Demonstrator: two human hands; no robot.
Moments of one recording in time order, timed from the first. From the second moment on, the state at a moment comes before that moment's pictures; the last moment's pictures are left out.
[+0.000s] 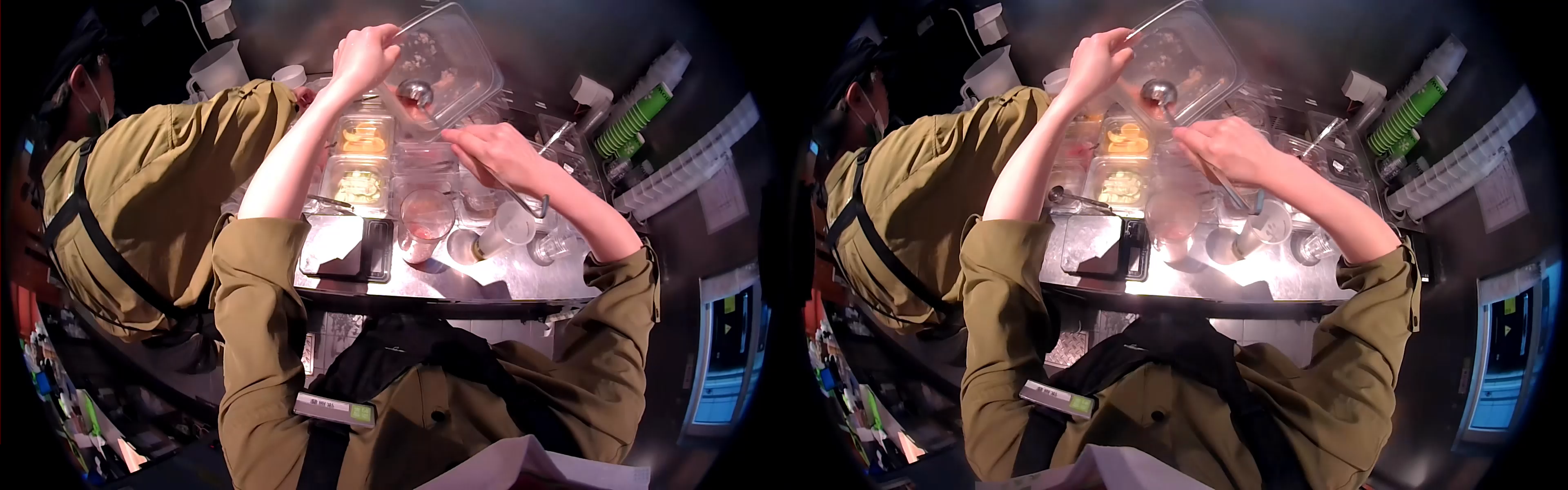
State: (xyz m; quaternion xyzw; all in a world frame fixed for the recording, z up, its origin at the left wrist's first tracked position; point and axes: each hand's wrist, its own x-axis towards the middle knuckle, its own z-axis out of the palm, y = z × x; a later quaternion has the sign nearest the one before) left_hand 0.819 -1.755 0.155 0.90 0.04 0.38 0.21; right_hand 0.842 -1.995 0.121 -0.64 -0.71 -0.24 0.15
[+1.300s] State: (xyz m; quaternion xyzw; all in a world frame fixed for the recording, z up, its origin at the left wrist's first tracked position) left_hand 0.714 -1.809 0.109 0.77 -0.04 0.53 0.36; right_hand 0.770 -2.104 0.069 -0.52 -0.11 0.16 0.83
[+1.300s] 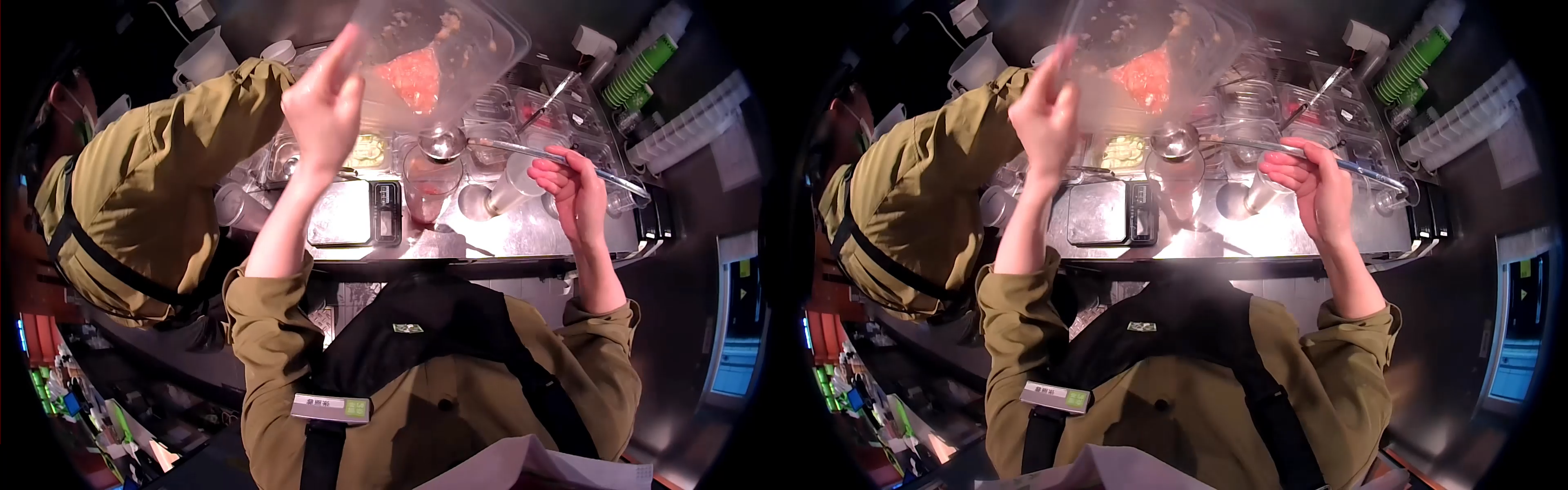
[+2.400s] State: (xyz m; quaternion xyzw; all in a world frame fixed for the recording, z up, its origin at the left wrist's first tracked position) left_hand 0.764 -1.795 0.032 0.72 -0.22 0.64 0.17; right_hand 0.808 -2.076 0.031 -0.53 -0.06 0.19 0.83
